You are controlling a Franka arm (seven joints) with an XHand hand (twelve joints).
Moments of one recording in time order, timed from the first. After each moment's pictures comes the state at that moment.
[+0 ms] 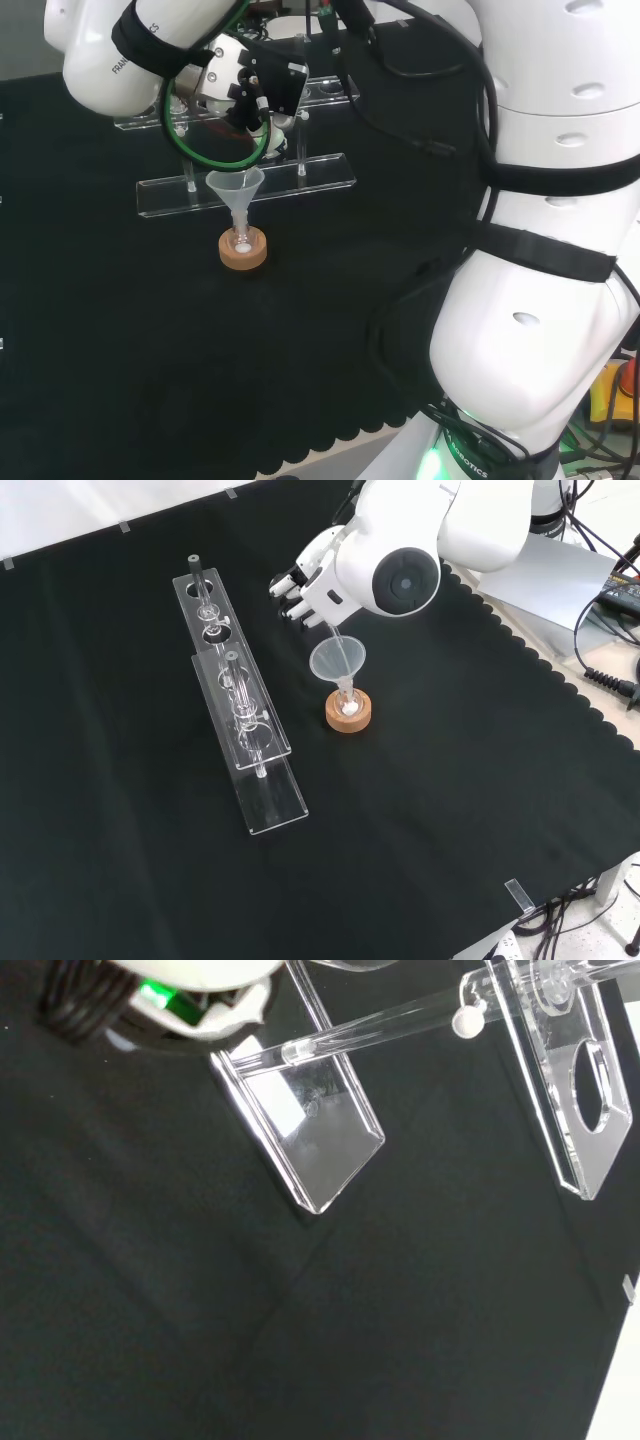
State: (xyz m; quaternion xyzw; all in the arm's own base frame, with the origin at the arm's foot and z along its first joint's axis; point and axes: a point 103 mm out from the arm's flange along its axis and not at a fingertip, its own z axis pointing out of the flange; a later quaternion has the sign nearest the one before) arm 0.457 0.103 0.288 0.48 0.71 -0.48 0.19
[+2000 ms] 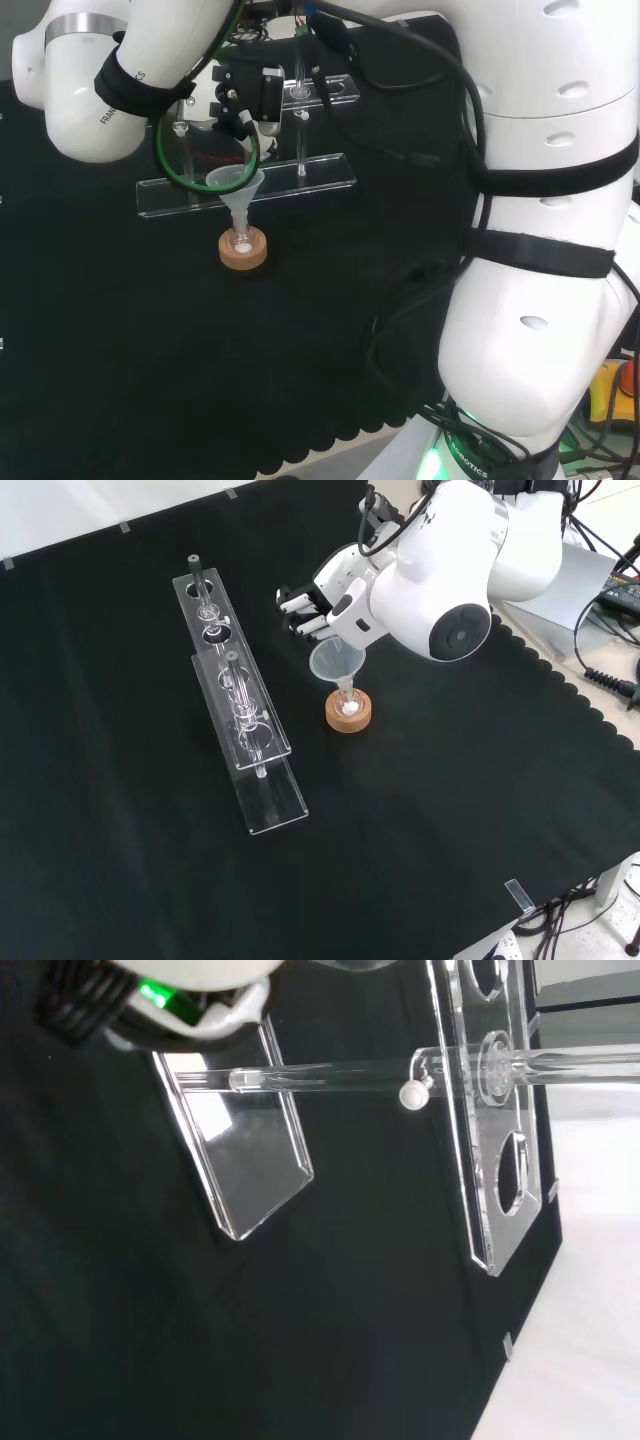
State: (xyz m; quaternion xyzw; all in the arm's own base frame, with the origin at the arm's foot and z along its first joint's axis) arm 0.459 0.129 0.288 0.42 0.69 -0.52 0.28
